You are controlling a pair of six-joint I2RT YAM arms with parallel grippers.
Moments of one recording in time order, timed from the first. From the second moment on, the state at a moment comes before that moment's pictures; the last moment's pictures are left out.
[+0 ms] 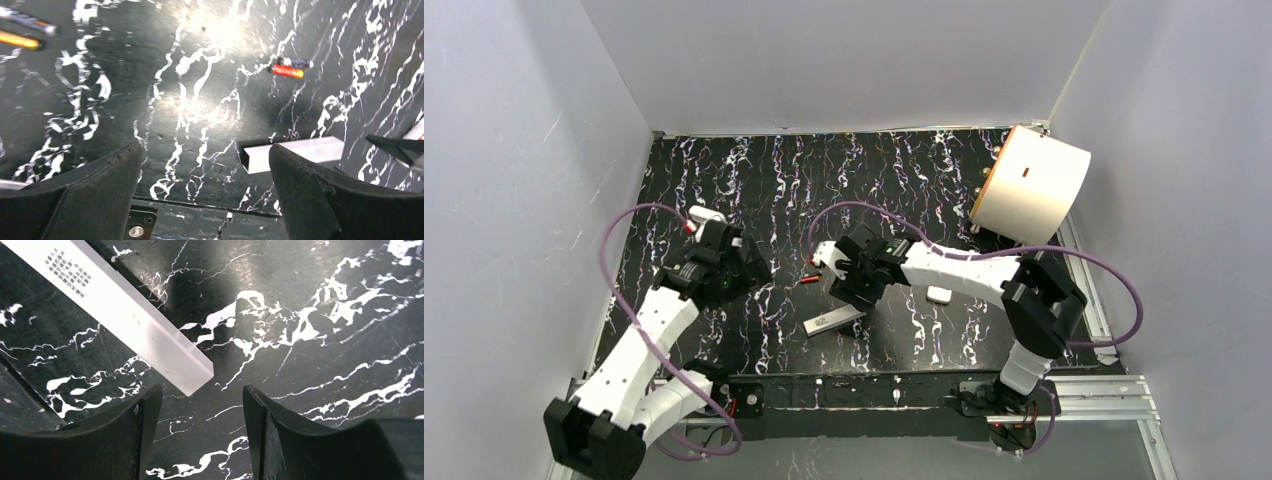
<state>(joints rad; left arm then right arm) -0.37 0.98 0.86 -0.94 -0.13 -0.74 0.99 1.67 1.18 -0.61 -0.08 -0.21</state>
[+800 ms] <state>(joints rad) -0.37 0.87 0.90 -1.01 -0.43 -0.80 1.06 1.86 1.24 -0.59 -0.16 -0.46</state>
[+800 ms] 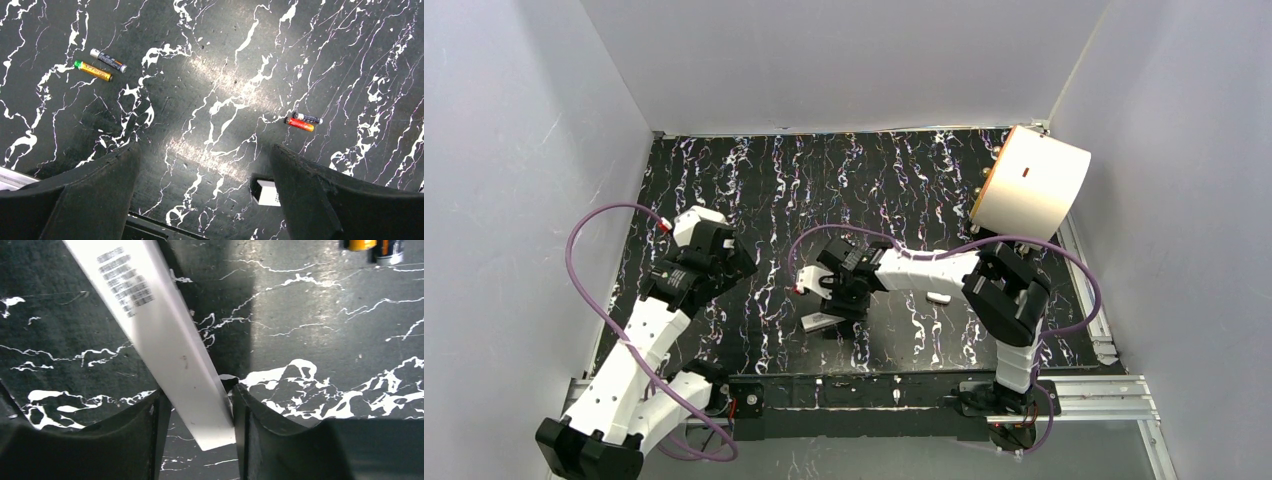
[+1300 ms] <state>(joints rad) -0.37 0.86 0.92 -0.98 -0.44 -0.78 1.06 1.77 1.15 -0.47 -0.14 -0.42</state>
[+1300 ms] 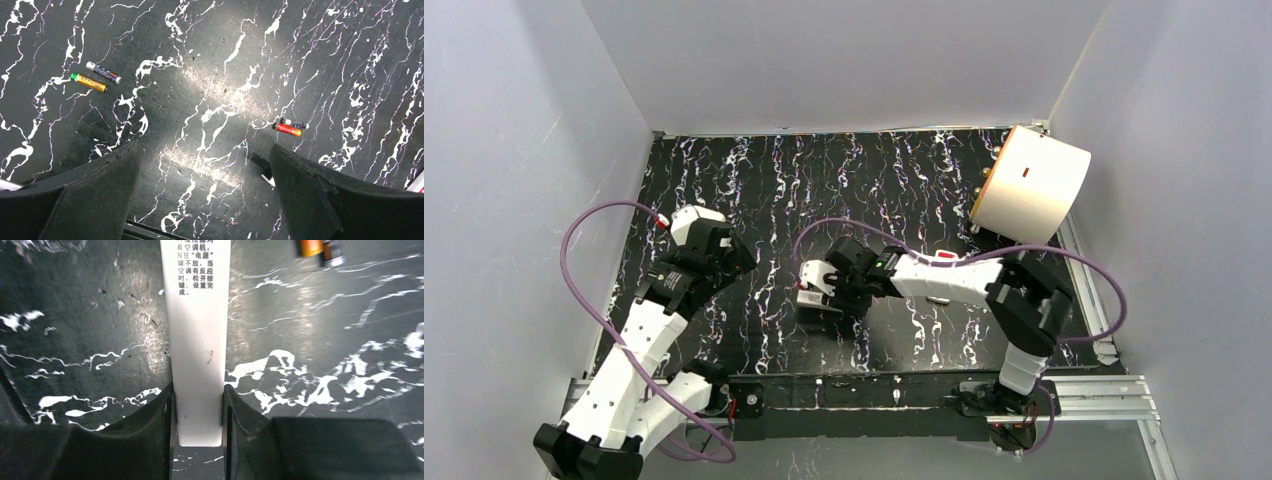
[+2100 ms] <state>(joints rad) -0.37 0.86 0.92 -0.97 -0.32 -0.81 0.65 2.01 1.39 -0.36 0.29 0.23</state>
